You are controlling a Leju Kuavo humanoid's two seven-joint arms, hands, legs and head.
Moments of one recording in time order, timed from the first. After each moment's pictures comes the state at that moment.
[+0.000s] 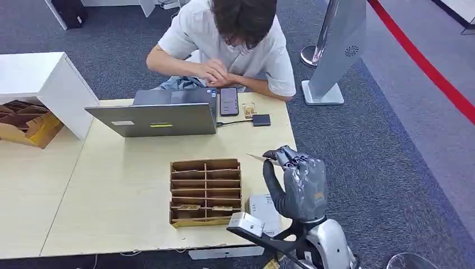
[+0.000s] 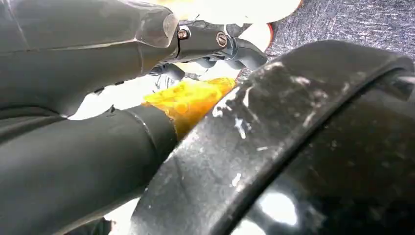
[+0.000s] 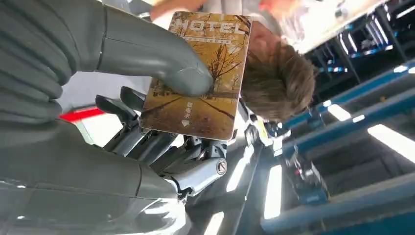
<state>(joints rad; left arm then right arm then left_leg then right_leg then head) -0.13 -0.06 -1.55 -0.13 0.26 0.38 0.16 -0.06 -0.06 0.58 -1.81 1.25 -0.45 0.03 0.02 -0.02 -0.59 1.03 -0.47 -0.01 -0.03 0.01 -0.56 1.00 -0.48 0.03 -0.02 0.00</state>
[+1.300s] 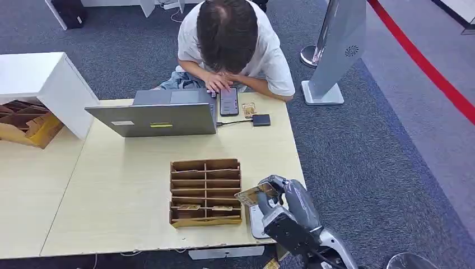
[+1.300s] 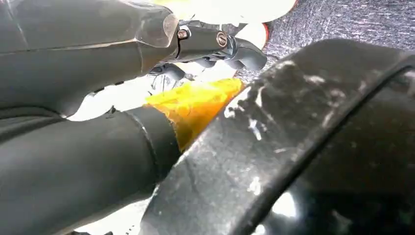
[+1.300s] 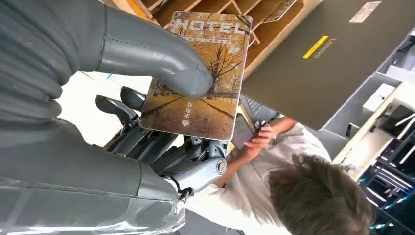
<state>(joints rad) -0.13 -0.04 -1.55 -0.13 0.27 0.38 0.13 0.09 -0.07 0.47 -1.84 0.51 -0.07 -0.03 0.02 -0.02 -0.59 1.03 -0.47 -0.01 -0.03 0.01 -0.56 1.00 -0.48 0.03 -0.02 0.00</state>
